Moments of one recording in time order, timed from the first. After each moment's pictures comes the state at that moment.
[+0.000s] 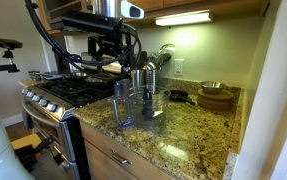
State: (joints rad) arm 0.02 -0.79 -0.37 -2.76 0.05 2.09 -0.62
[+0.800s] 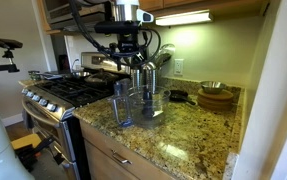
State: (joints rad) arm 0.02 -0.46 -0.20 -2.58 0.04 2.26 -0.57
